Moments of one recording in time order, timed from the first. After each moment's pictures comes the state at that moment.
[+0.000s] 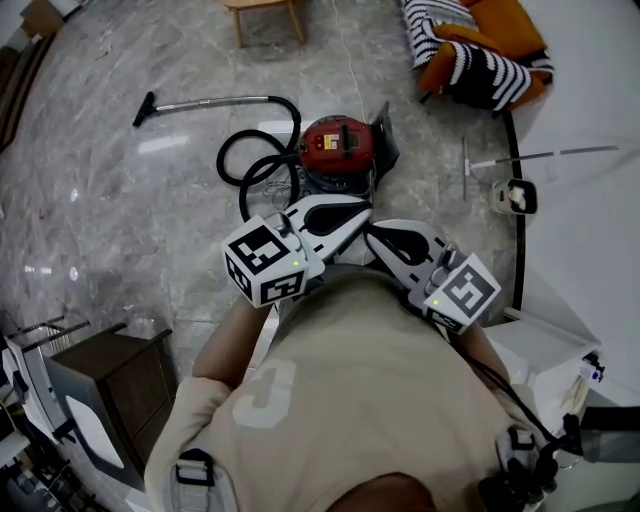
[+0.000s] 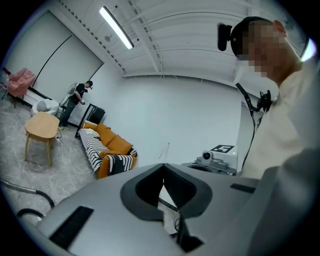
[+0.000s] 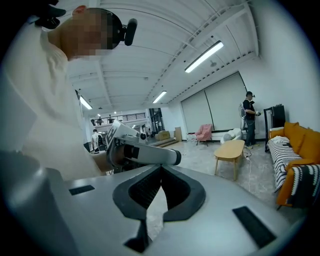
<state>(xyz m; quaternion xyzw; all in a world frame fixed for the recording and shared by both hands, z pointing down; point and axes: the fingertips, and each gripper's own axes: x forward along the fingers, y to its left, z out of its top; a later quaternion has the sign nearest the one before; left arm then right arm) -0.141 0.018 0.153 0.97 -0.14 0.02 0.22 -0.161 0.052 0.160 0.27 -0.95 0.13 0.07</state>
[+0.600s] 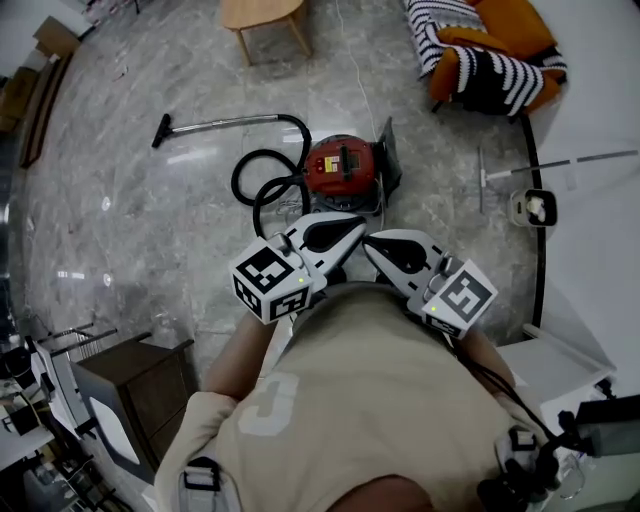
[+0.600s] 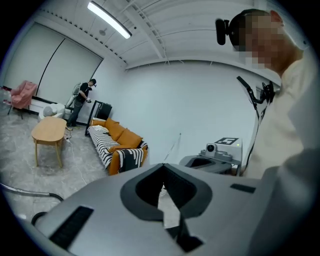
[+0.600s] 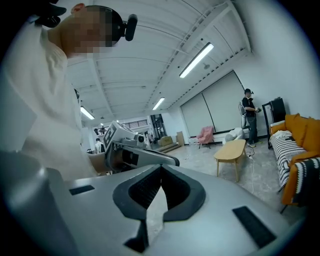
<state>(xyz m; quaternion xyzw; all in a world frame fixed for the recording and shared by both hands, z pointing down) -0.064 -0.032 0.173 0.95 -0.19 0.10 0.21 -0.076 0.003 0.170 0.24 -0.96 0.14 0.04</state>
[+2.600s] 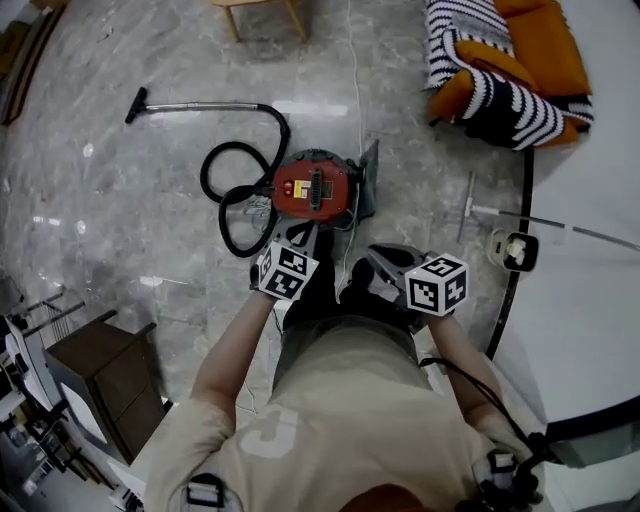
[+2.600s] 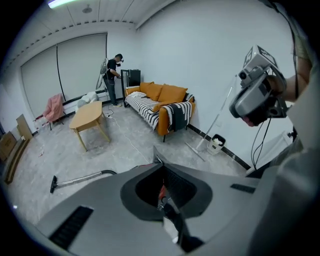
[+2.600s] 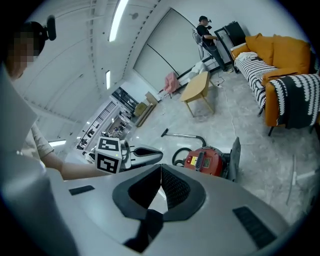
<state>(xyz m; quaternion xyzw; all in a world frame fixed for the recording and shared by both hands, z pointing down) -0.070 -0.217 0.449 0.82 -0.36 0.39 0.19 0.037 -0.172 0.377 0.25 -0.82 0.48 0.19</state>
